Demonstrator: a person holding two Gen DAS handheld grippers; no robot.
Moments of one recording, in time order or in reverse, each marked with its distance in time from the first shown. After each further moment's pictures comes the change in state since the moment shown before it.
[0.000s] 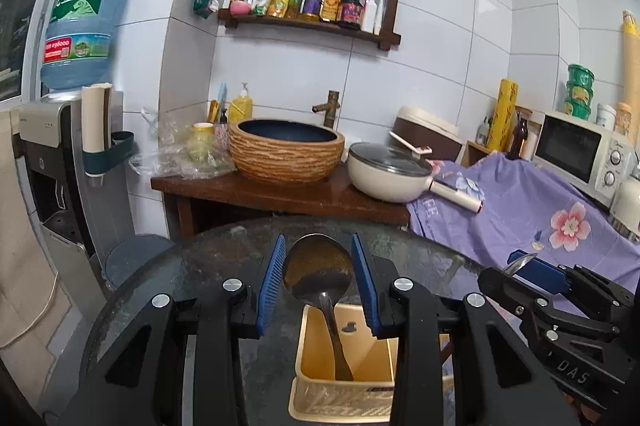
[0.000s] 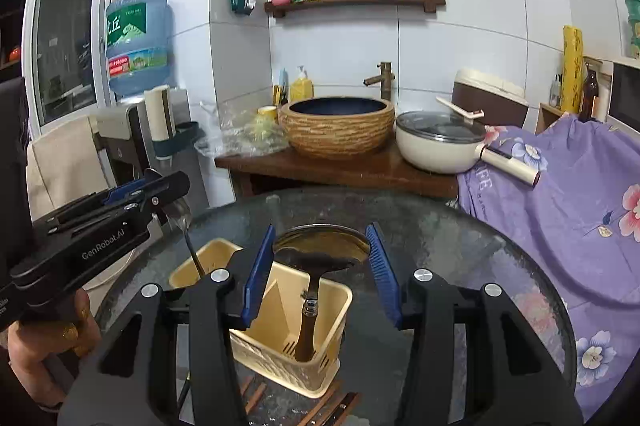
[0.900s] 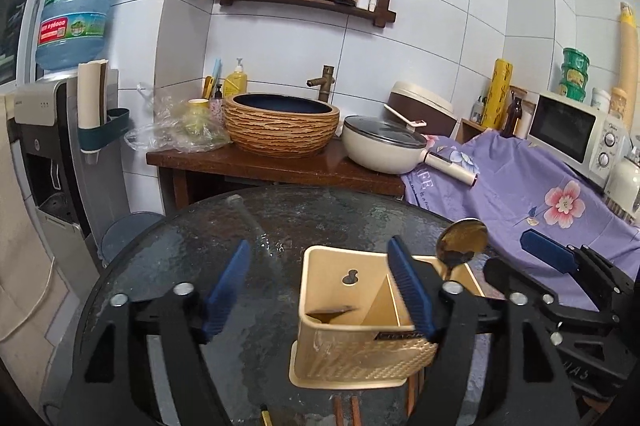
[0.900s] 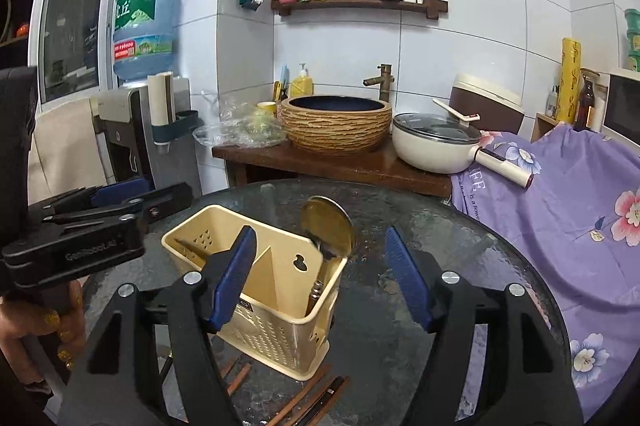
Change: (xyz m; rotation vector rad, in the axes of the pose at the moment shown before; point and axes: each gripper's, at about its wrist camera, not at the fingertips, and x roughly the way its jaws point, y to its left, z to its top) left arm -0.008 0.010 -0.027 -0.011 0.070 -0.024; right arm -0.018 0.002 -0.031 -0.045 -0.033 -0.025
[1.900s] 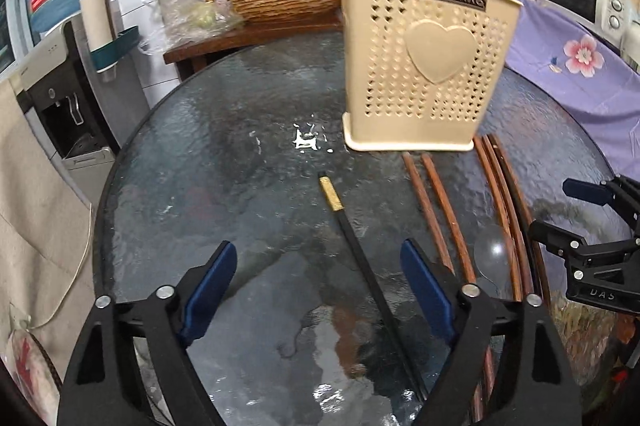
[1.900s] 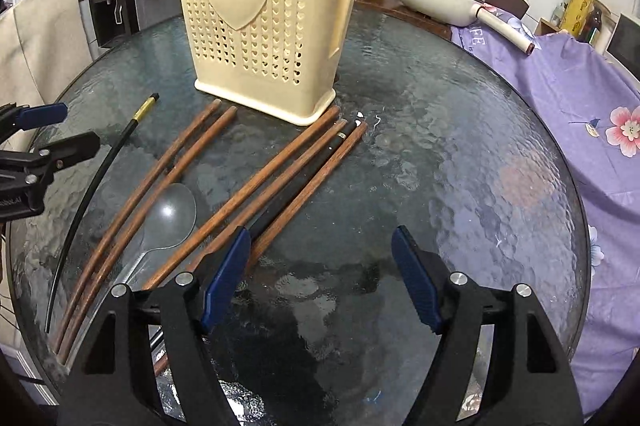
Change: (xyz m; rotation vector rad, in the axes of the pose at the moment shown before) left arm -0.023 0.025 -0.154 0.189 0.386 0.108; right arm -0.008 0.018 -0.166 -0.084 0.484 -0.082
